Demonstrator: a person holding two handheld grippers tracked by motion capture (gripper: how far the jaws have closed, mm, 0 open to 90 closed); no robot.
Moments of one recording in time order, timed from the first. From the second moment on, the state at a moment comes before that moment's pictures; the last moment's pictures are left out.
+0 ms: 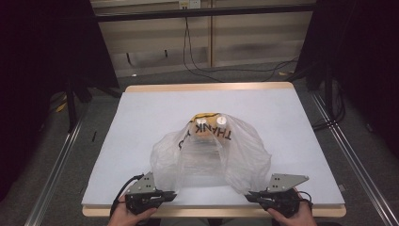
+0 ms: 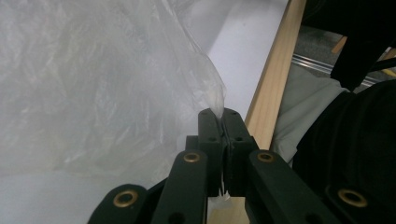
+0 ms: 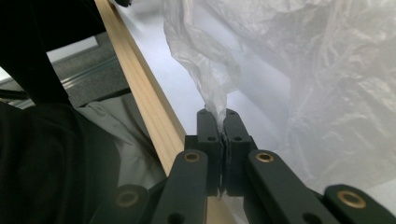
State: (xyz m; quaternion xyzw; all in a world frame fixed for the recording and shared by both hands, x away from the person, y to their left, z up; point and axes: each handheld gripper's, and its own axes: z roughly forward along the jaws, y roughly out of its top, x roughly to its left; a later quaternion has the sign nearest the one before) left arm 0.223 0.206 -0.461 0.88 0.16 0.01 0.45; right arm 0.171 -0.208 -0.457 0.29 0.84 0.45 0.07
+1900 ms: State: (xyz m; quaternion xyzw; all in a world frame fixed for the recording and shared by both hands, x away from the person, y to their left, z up) left arm 0.234 0.220 -0.382 0.79 0.17 0.05 0.59; right arm 0.202 -0.215 -0.367 0.24 0.76 0.58 0.15
